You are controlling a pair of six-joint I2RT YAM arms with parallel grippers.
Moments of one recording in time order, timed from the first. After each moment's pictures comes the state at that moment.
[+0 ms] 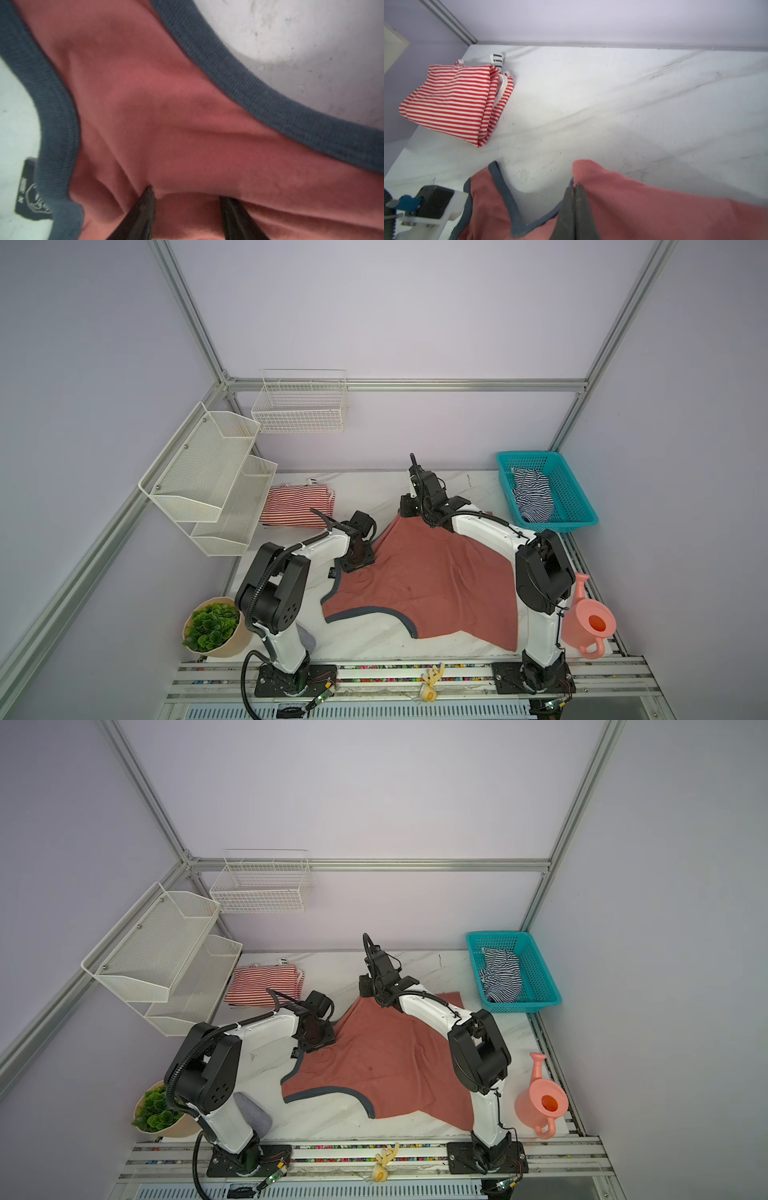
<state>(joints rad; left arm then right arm) -0.42 1.75 1.09 -0.65 -0.05 -0.81 0.64 1.96 1.58 -0.25 0.07 0.39</state>
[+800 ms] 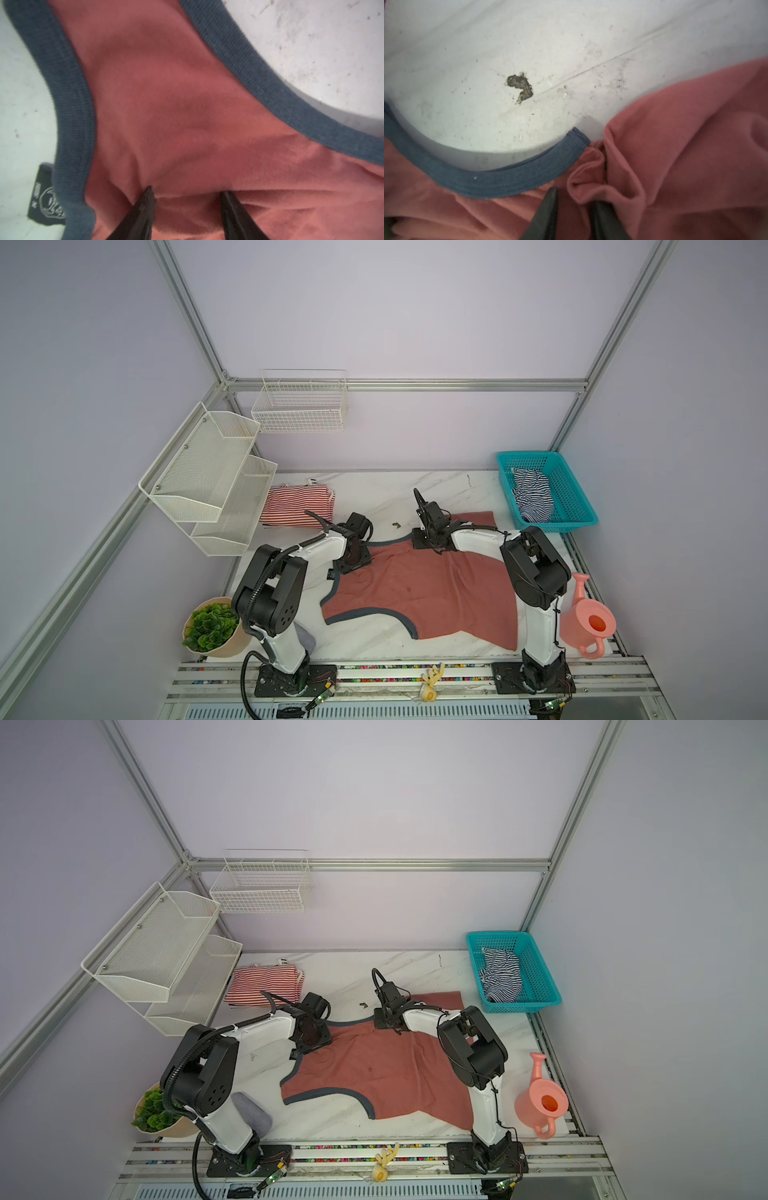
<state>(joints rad) -0.40 1.73 1.05 -0.63 -0.07 -0.83 0.61 2.00 1.29 -0.23 0.03 0.47</state>
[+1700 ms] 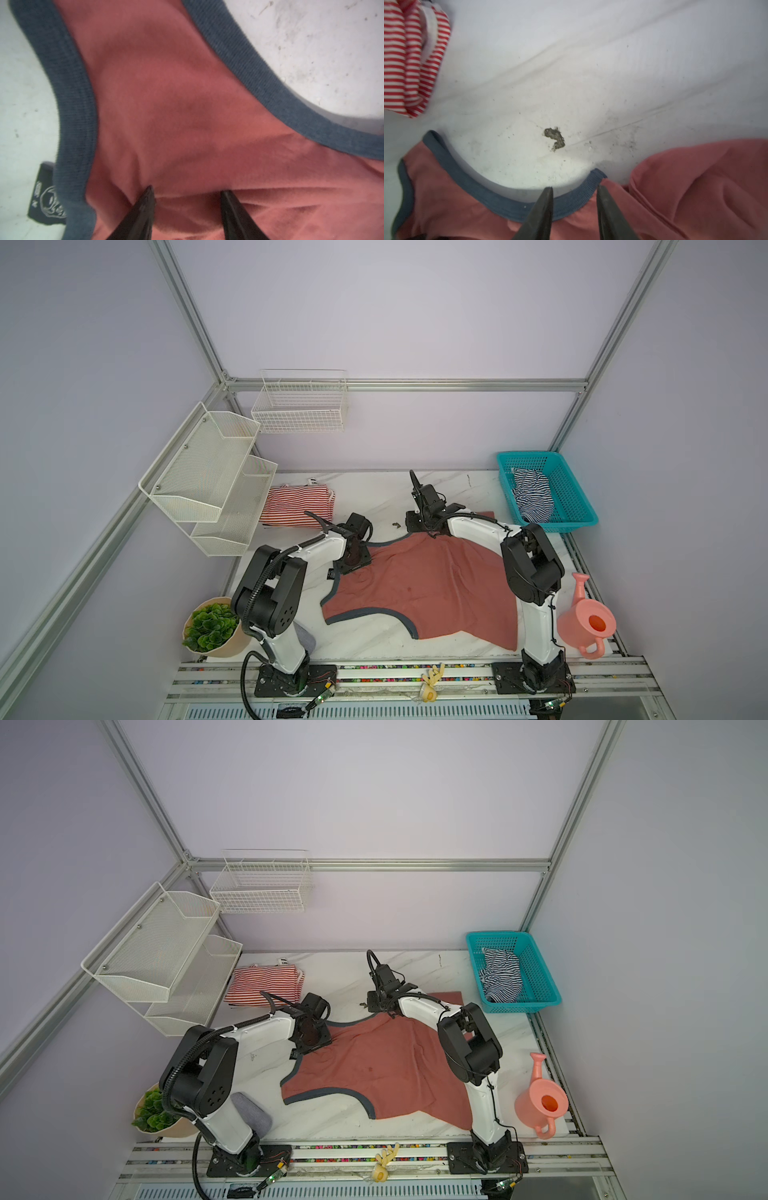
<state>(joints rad) -0.40 1.73 1.04 -0.62 -0.07 -0.83 0.61 2.06 1.51 -0.35 0.02 0.43</state>
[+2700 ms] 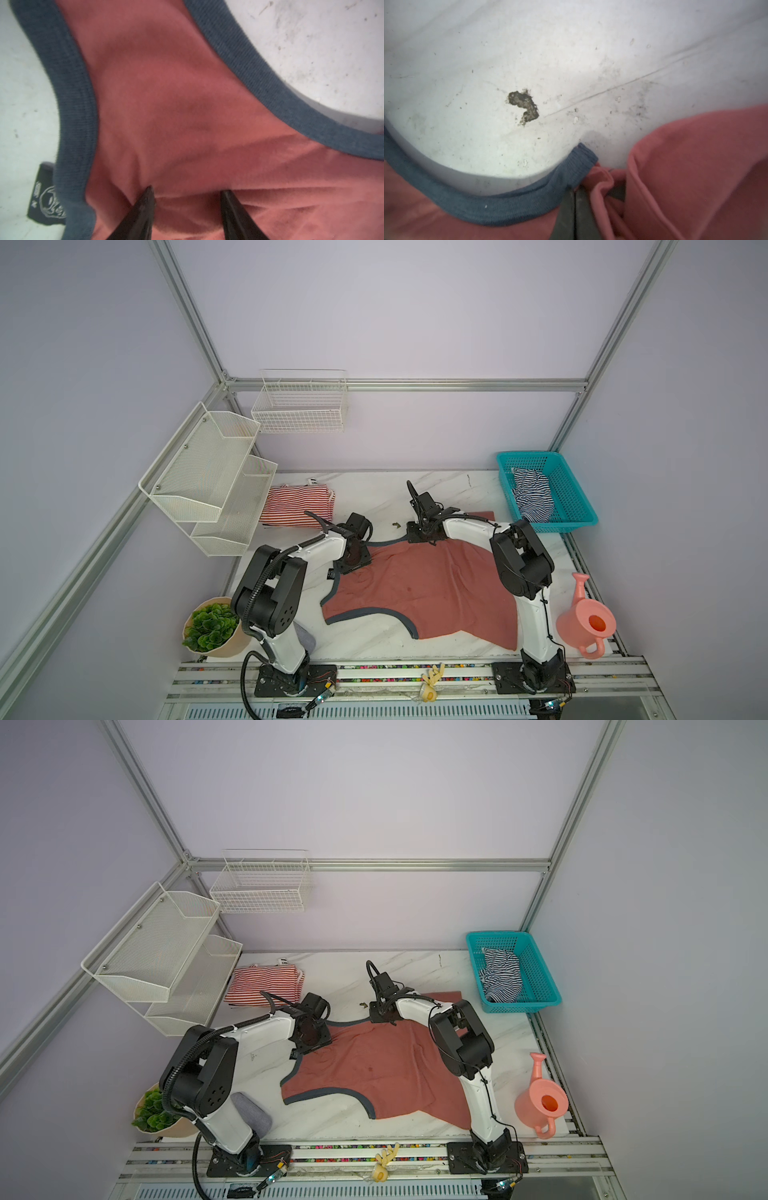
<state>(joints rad) -0.40 1.73 1.04 -0.62 -0.07 -0.83 0.61 2.14 1.51 -0.41 -0.03 0.44</state>
